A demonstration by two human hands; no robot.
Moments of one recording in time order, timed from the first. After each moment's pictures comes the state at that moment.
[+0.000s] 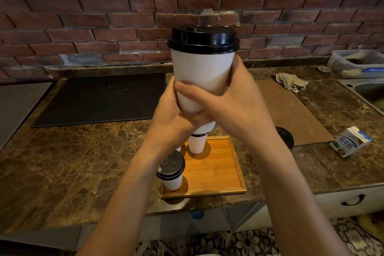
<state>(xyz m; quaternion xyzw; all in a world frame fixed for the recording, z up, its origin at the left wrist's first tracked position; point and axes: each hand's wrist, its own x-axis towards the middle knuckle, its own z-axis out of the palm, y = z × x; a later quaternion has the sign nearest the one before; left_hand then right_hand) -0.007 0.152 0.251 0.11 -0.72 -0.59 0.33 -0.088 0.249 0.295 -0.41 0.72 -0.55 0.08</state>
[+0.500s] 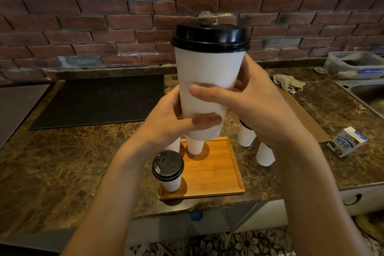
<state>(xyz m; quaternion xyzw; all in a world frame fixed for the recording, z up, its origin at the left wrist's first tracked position) 0.005 0.144 0.260 0.03 -0.74 -0.63 0.23 -0.106 0.270 0.308 -0.46 0.65 -0.58 0.19</state>
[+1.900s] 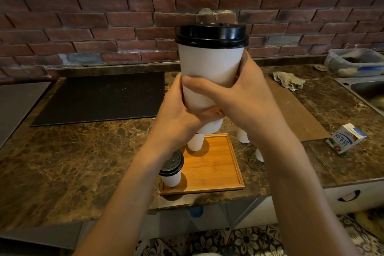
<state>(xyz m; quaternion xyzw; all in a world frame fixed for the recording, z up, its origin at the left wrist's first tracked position) -0.006 0.164 0.254 0.10 -0.73 -0.58 0.34 -0.089 0.264 0.304 -0.39 0.69 -0.59 0.12</state>
